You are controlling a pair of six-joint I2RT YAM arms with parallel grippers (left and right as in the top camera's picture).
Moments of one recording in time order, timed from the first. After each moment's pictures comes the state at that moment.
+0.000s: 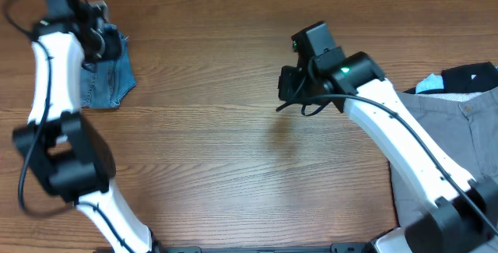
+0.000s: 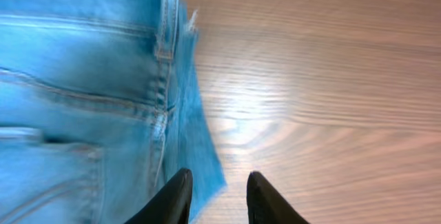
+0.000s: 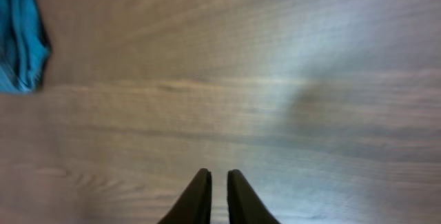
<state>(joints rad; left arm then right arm) 0.28 2.05 1.93 -0.98 0.21 0.13 0.47 1.64 1.52 -0.96 -0.14 0.59</state>
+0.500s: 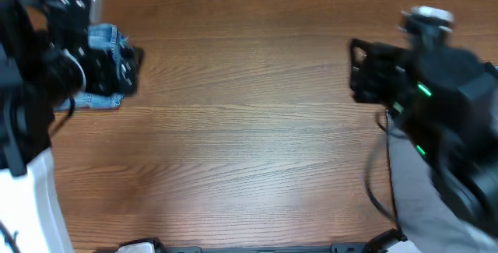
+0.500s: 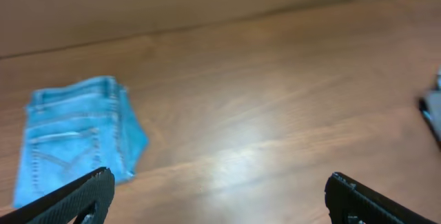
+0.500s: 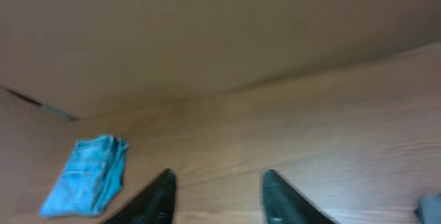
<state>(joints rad) 0.12 1.39 2.06 -1.42 0.32 0.19 0.47 1.10 1.66 -0.95 0.22 0.48</state>
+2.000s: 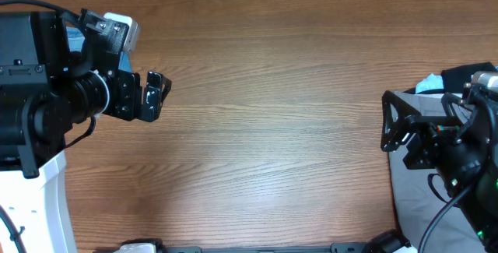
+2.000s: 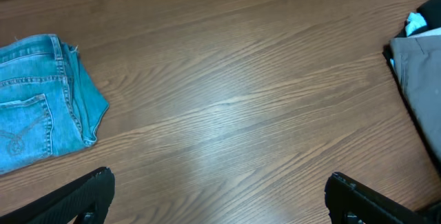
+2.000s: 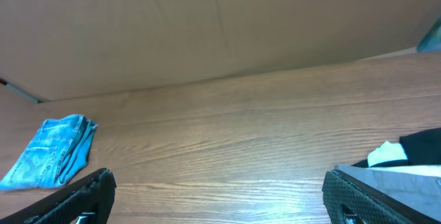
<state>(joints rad) 0.03 1.41 2.06 -1.57 0.32 0.19 0.47 0.90 1.67 -1.19 0.28 0.38</state>
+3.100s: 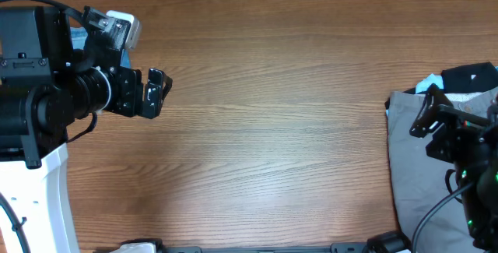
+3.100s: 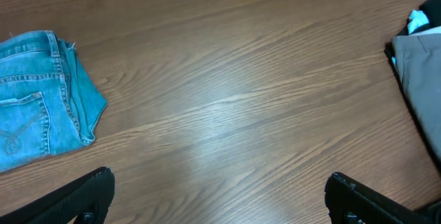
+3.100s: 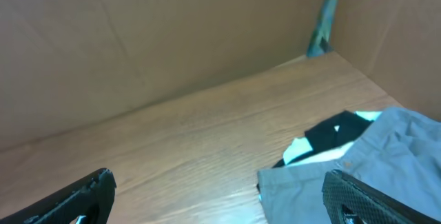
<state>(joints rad) 0.03 1.43 2.06 -1.57 0.32 0.19 0.26 0.80 1.48 -1.05 0.43 0.34</state>
